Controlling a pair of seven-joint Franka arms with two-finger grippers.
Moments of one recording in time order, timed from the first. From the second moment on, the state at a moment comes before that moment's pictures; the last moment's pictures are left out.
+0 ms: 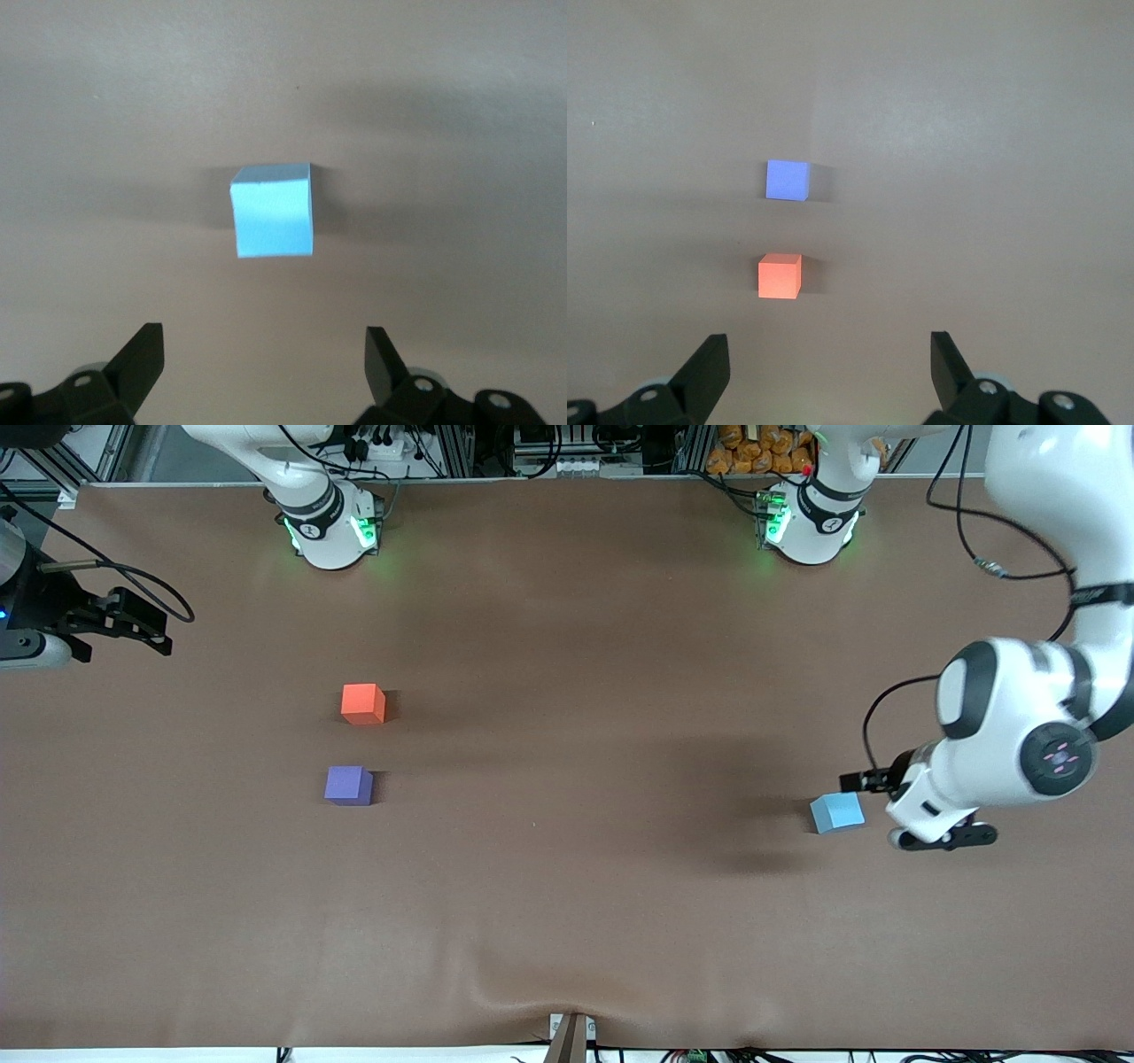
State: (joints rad) left arm -0.02 0.49 -0.11 -1.60 0.05 1.89 -0.25; right arm -0.02 -0.04 0.05 -1.59 -0.01 1.52 -0.05
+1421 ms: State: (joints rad) left arm -0.01 0.69 -0.11 -1.62 0.14 2.07 -0.42; right arm -0.02 -0.04 0.05 -1.59 -0.01 1.52 -0.05
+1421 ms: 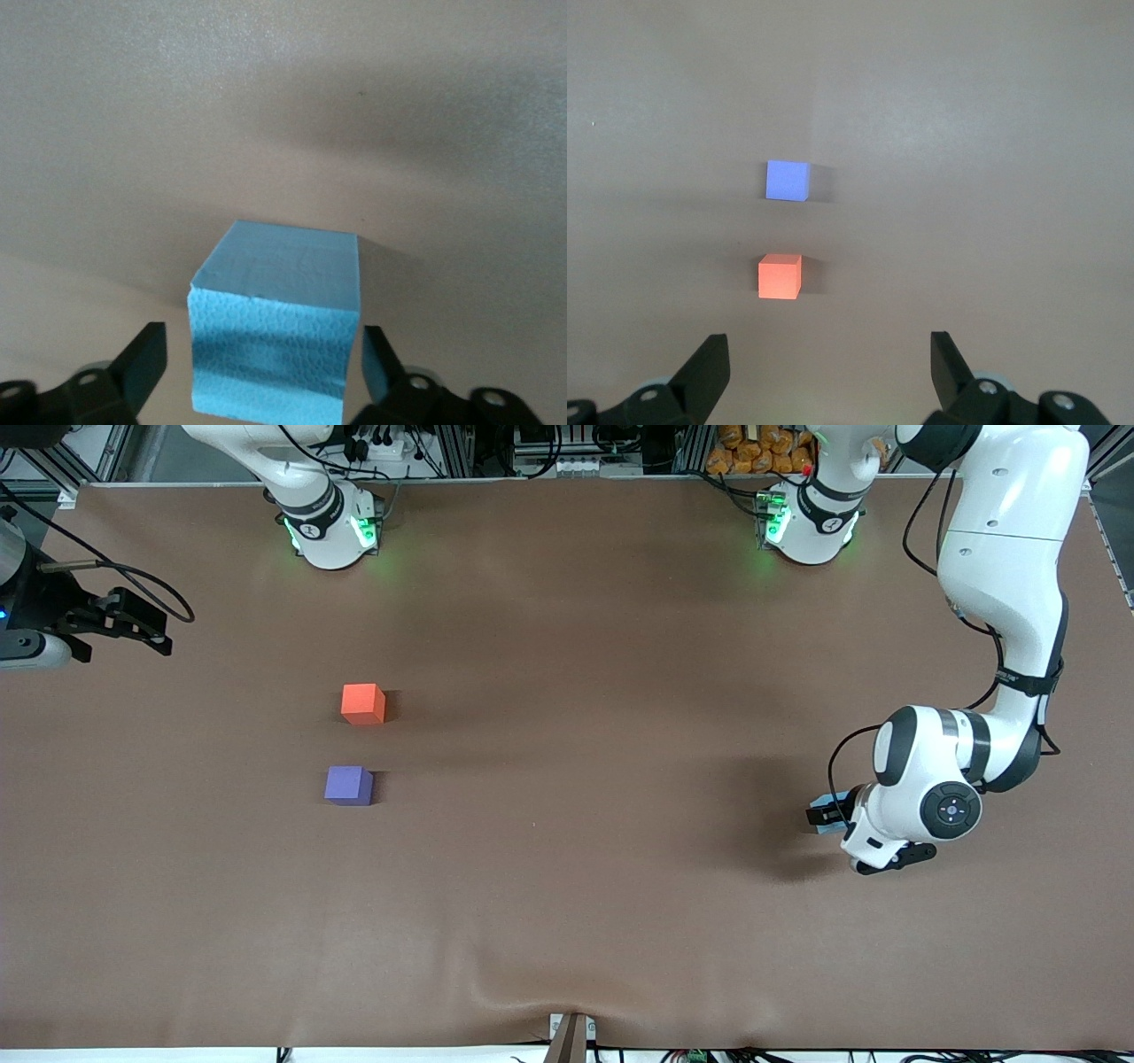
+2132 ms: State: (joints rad) left arm -0.18 0.61 -0.16 -1.59 0.15 2.04 -0.42; right arm -0.02 -0.04 0.05 -1.59 0.00 1.53 -0.05
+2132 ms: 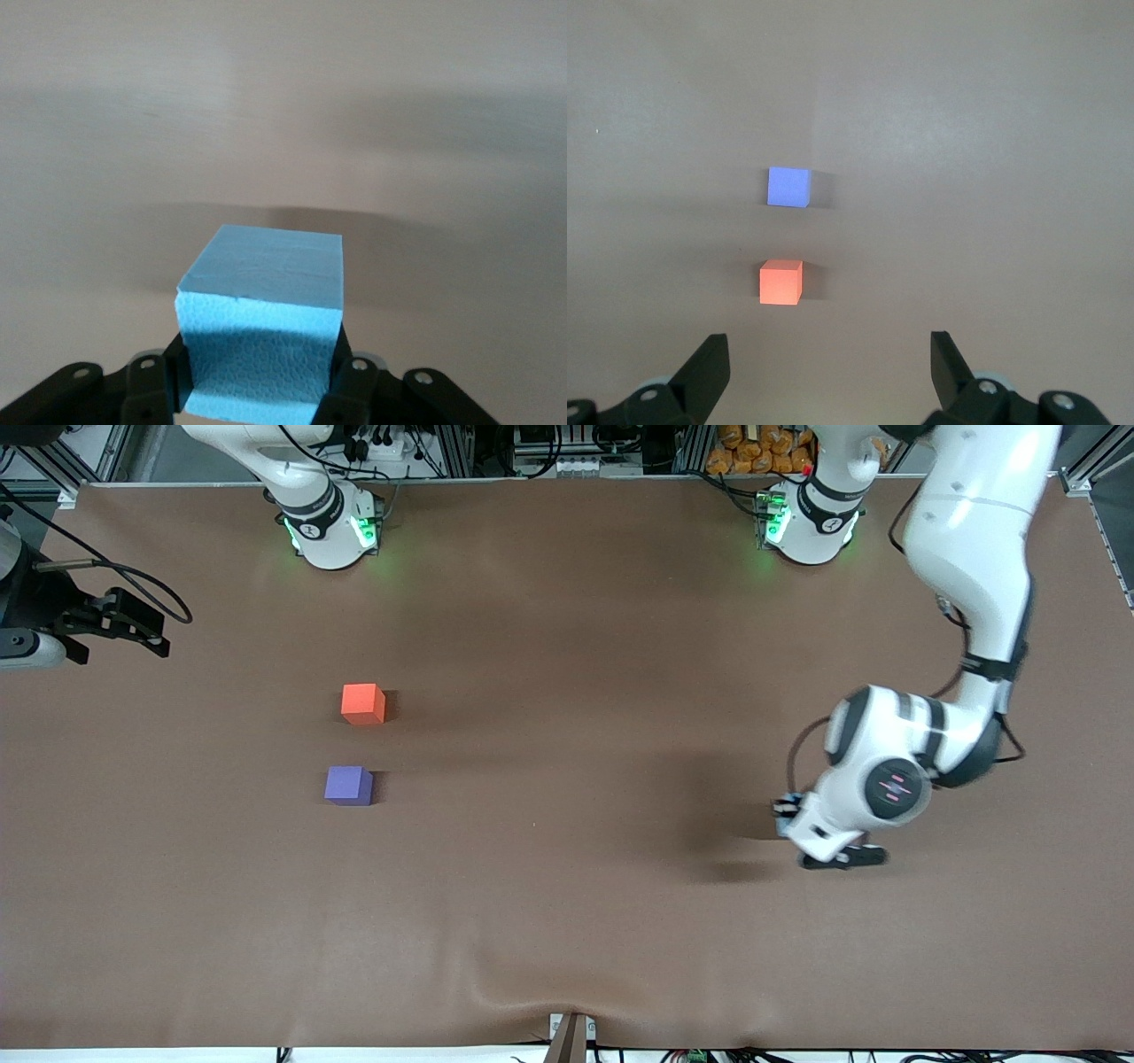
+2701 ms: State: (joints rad) left arm -0.58 0.67 -0.27 -1.49 0.04 2.04 -0.82; right arm -0.02 0.00 0.05 -1.59 0.00 1.53 -0.05
